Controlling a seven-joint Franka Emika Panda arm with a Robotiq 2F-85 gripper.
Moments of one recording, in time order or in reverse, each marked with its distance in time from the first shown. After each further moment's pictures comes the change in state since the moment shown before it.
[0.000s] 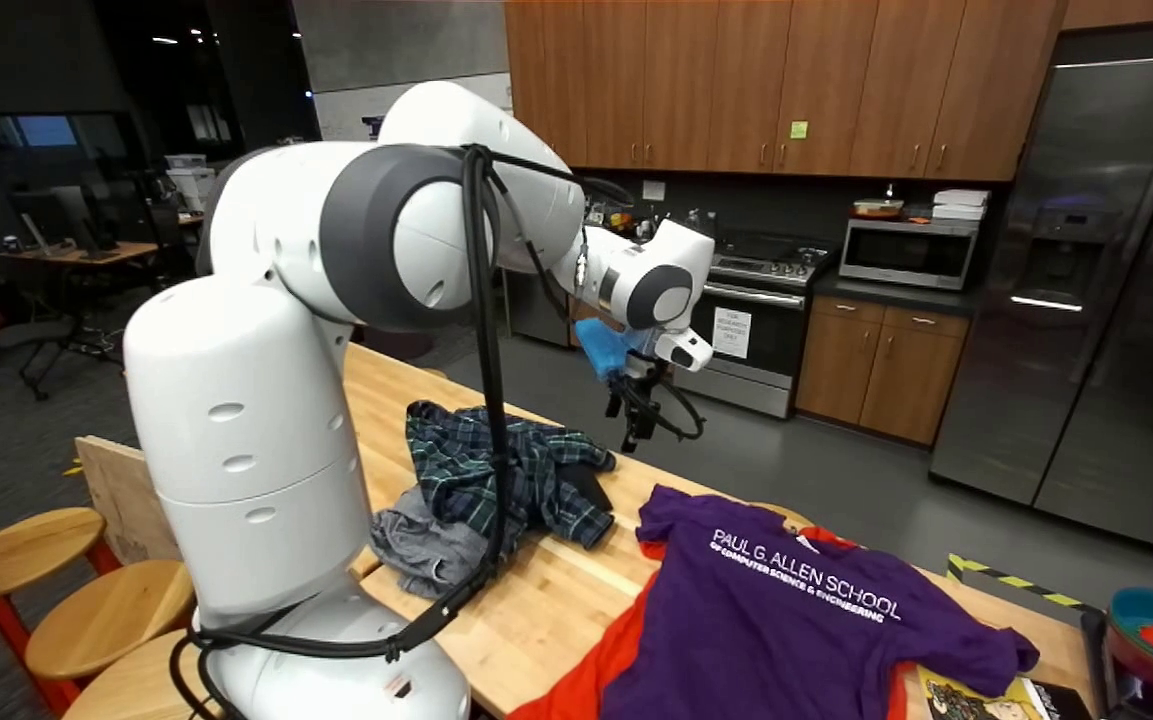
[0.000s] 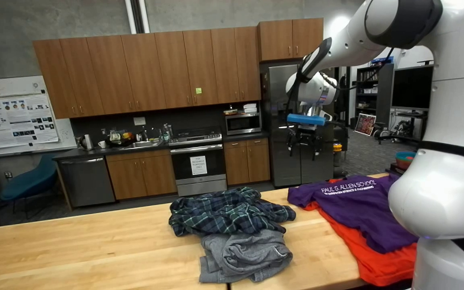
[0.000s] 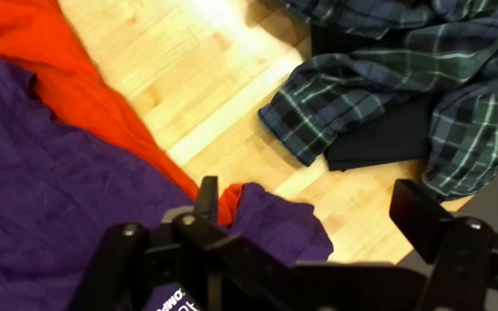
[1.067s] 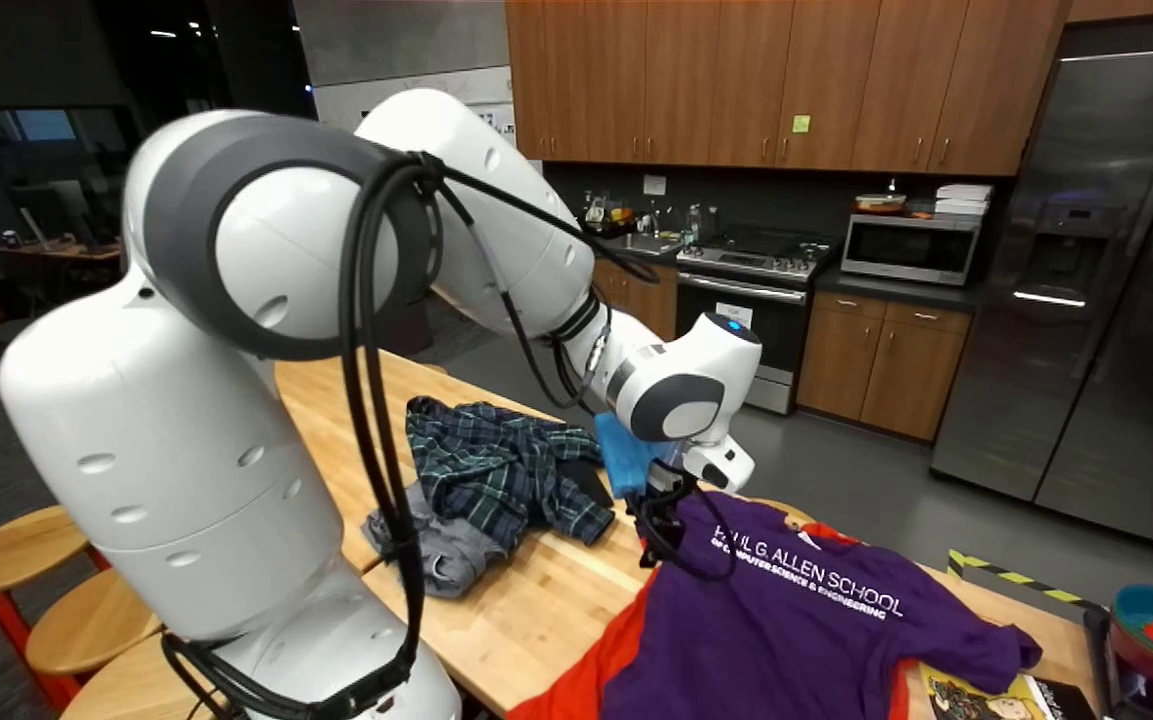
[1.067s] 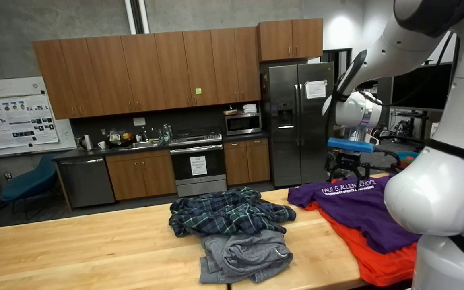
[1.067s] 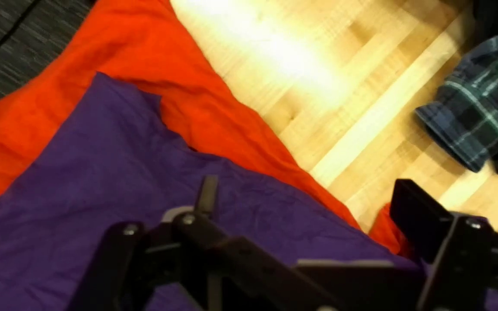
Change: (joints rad) arm -0.134 -0.170 -0.105 -0.434 -0.022 0.203 -0.159
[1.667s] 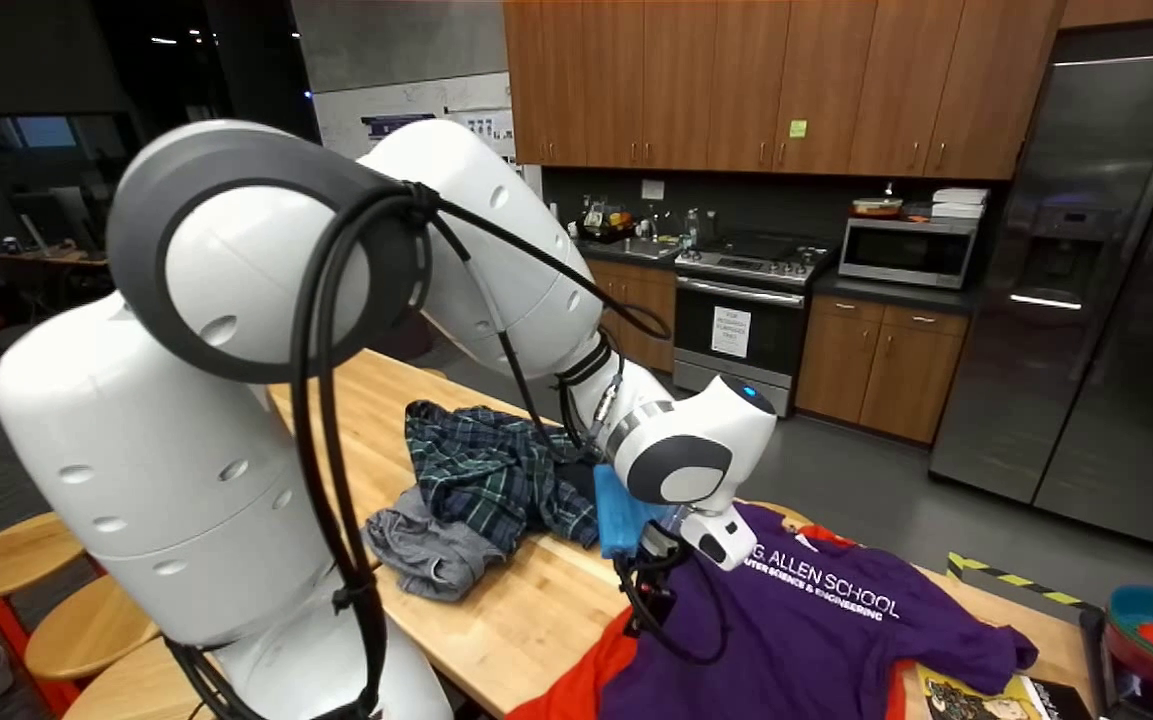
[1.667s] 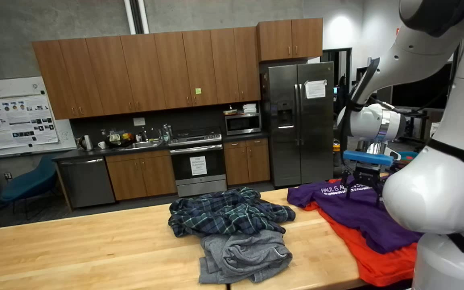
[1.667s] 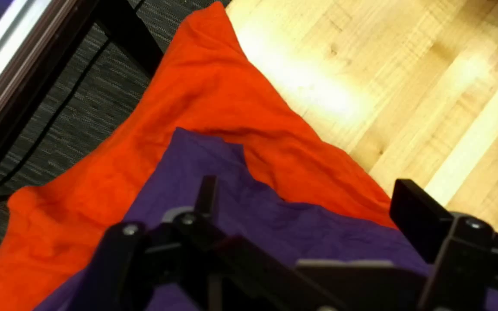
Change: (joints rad) arm -0.068 -0.011 -0.042 -0.119 -0.019 -0.012 0.002
